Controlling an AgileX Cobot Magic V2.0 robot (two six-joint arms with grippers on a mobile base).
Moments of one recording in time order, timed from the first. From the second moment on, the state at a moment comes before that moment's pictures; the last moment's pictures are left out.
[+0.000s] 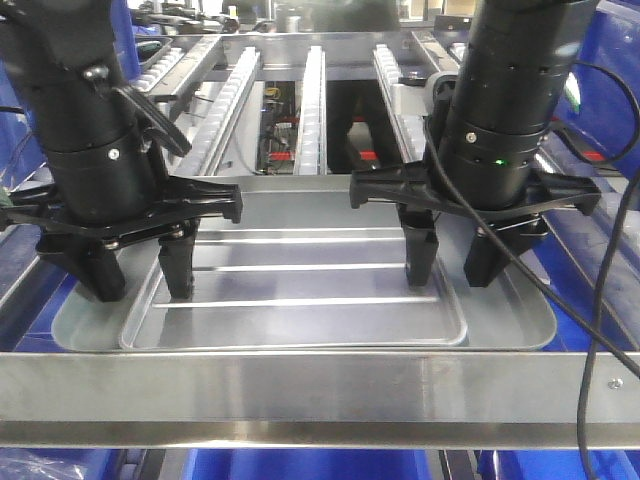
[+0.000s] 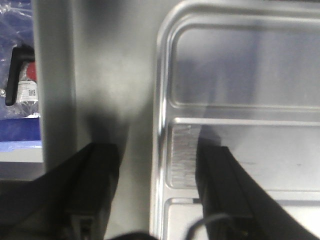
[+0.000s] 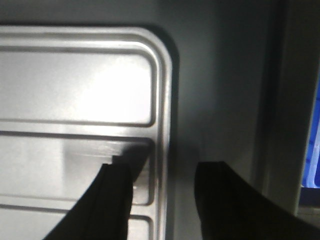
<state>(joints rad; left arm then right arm) -0.59 1.79 -1.13 0.19 0.64 -0.65 0.50 1.79 -1.16 -0.13 0.63 0.63</state>
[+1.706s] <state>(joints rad) -0.59 1.80 -1.14 0.19 0.66 -0.65 0.50 1.81 -1.16 -0.14 0.63 0.63</state>
